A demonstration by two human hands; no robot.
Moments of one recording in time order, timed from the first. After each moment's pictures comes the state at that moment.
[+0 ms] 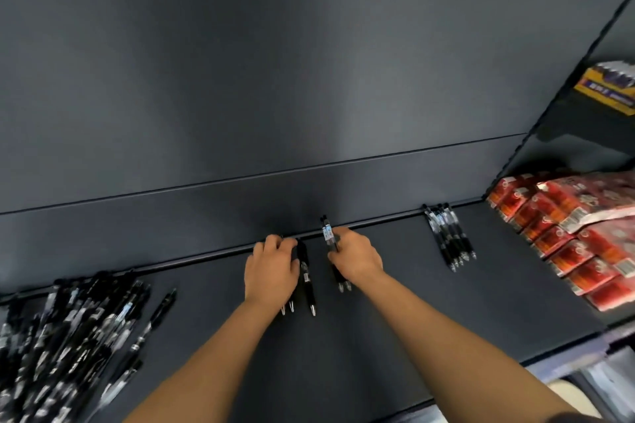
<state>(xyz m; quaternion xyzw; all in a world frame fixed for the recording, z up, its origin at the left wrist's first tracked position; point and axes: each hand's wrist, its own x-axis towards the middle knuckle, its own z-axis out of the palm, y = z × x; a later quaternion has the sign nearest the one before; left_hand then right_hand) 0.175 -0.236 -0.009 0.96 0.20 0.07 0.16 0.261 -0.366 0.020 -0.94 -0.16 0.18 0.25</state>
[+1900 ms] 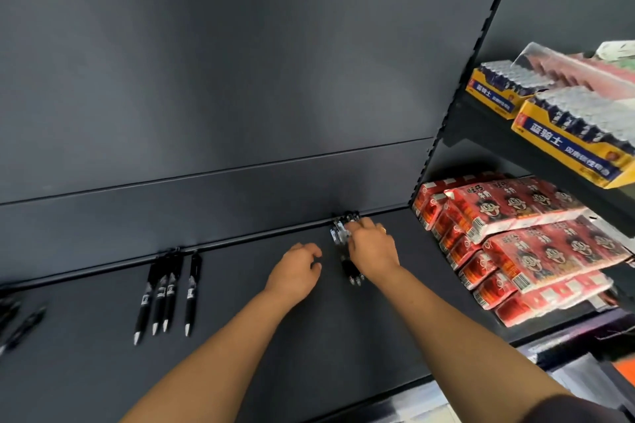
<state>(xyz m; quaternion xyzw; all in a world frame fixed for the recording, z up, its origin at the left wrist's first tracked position) 0.299 -0.426 -0.001 0.93 0.14 -0.04 0.33 0.390 -0.557 0.007 -0.97 -0.22 0.06 0.11</state>
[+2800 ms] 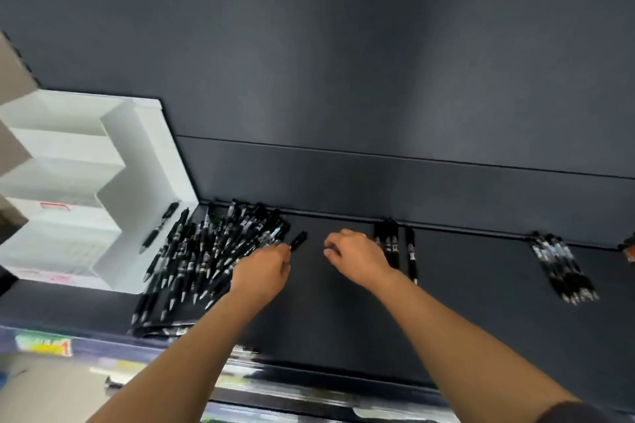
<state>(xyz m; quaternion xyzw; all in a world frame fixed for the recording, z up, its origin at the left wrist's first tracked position) -0.034 -0.152 0.025 0.93 0.33 0.02 0.15 0.120 -0.265 0.032 -0.85 -0.50 0.13 0.11</state>
